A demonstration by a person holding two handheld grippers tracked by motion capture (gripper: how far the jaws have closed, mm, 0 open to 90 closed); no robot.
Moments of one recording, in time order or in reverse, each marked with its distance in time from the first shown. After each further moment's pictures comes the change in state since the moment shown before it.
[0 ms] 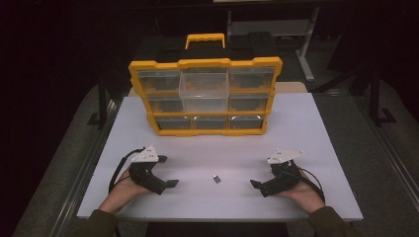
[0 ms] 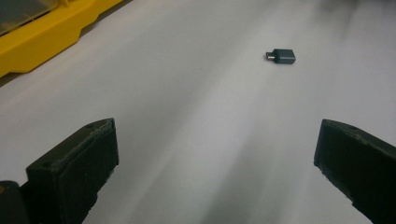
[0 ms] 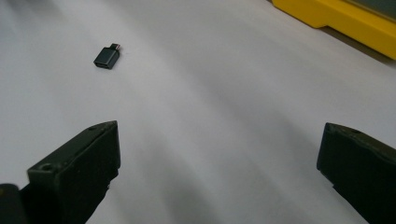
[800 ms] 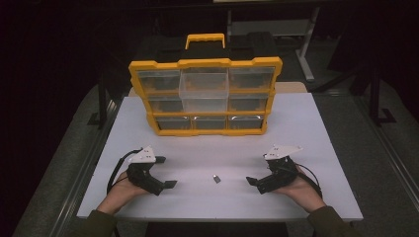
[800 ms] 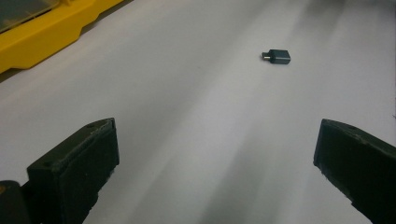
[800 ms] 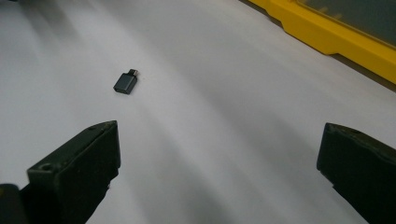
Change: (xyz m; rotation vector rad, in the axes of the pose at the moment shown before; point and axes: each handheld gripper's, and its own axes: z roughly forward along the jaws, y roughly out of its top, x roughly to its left) left arm 0.000 -0.004 -0.004 -0.013 -0.010 -0.010; right arm 0.003 0.017 -0.001 -0.029 0.042 0.000
